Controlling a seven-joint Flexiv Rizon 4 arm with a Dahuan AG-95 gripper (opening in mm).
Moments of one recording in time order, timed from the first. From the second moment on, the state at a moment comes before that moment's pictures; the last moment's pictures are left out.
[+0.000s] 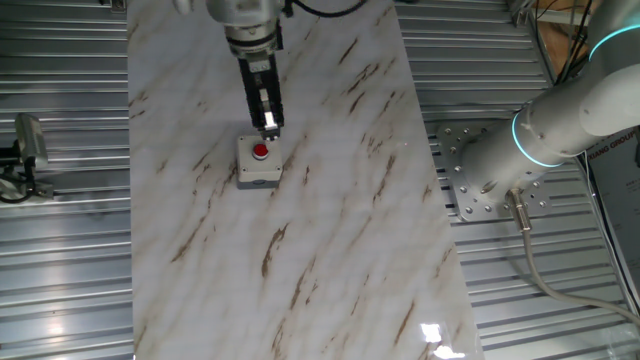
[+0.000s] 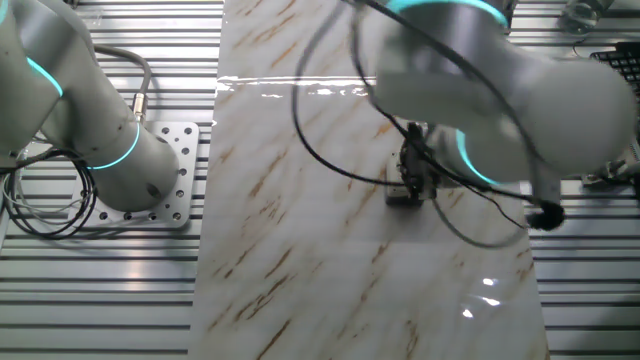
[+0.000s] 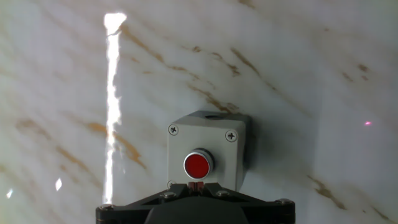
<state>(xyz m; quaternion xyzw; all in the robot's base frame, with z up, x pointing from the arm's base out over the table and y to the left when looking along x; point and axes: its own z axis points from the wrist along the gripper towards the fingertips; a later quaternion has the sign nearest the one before) 0.498 -0.035 0.110 0.02 -0.99 -0.15 0.06</state>
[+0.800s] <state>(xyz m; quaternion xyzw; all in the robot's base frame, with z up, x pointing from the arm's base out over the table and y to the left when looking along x) 0.494 -0.036 0.120 0.00 -1.00 -0.03 0.00</state>
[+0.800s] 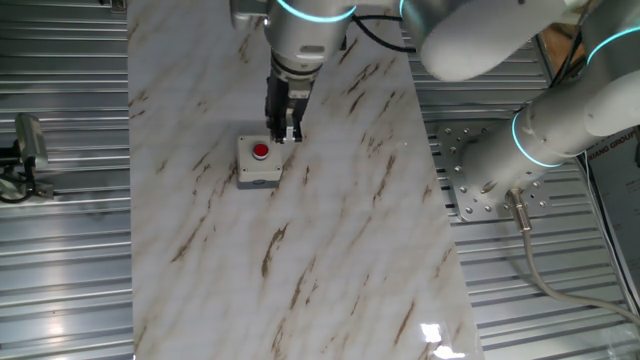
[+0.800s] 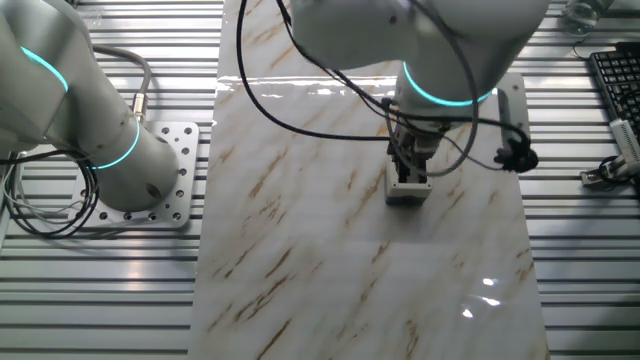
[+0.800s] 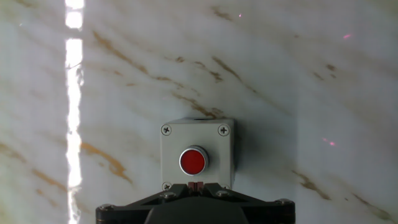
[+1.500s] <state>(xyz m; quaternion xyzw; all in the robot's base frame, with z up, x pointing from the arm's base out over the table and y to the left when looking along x) 0.495 -0.037 0.118 0.05 -1.00 -0.03 0.05</state>
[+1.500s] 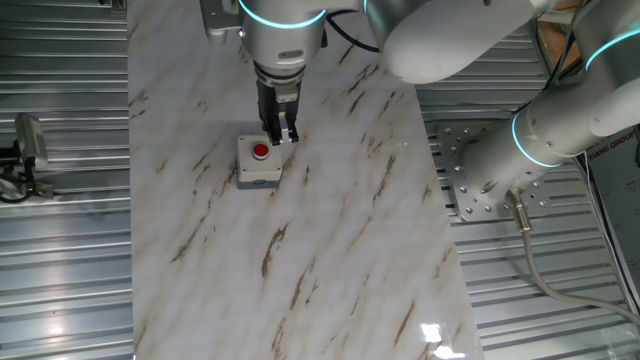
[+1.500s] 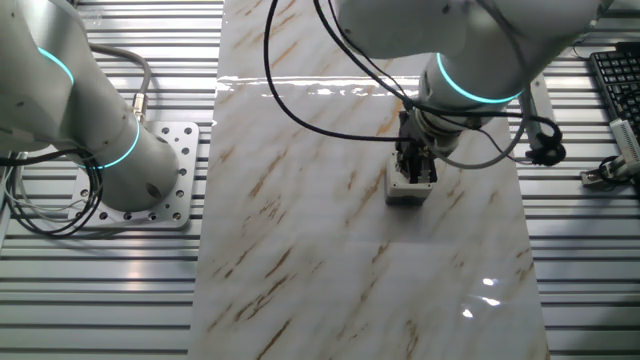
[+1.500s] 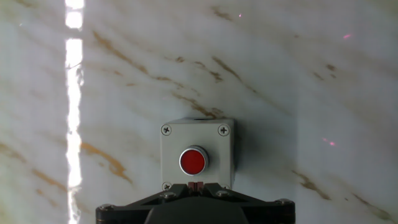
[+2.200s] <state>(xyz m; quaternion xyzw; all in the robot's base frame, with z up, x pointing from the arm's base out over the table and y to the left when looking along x) 0.494 -0.037 0.117 0.05 -1.00 -0.03 0.05</state>
